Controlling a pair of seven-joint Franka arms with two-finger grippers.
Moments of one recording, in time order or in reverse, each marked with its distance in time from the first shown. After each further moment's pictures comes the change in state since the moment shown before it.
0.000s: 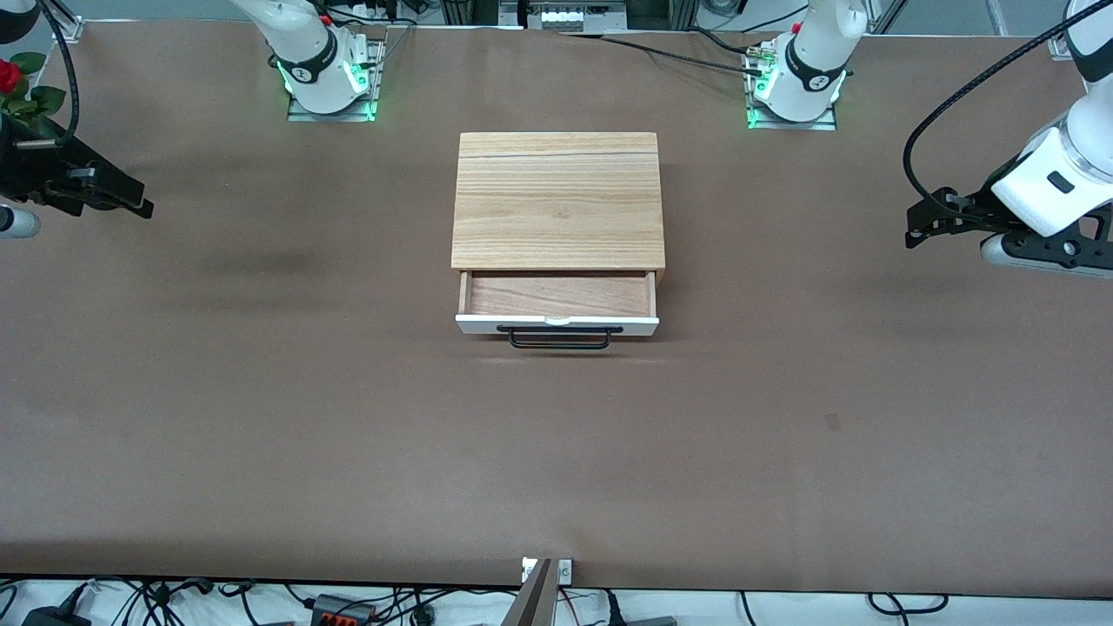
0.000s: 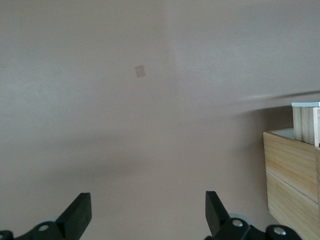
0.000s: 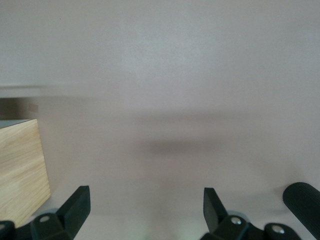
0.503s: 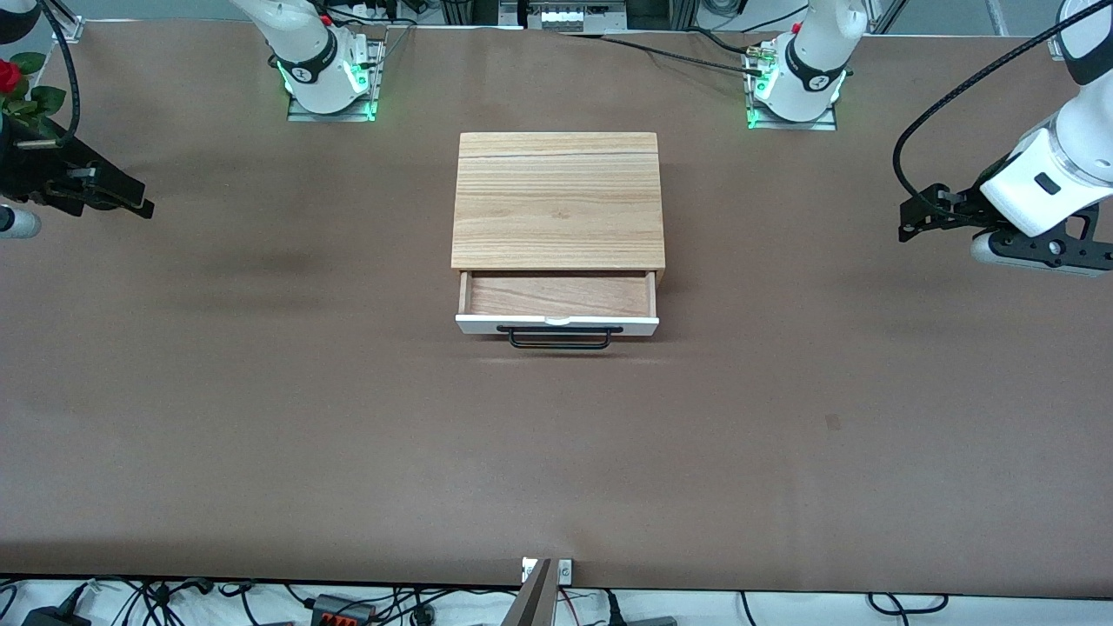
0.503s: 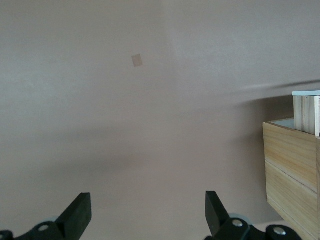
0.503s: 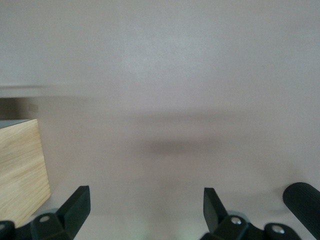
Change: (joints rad) left arm 0.000 0.000 -0.004 -0.006 0.000 -0.035 -0.001; right arm 0.000 0.000 0.001 0.000 0.000 0.000 0.000
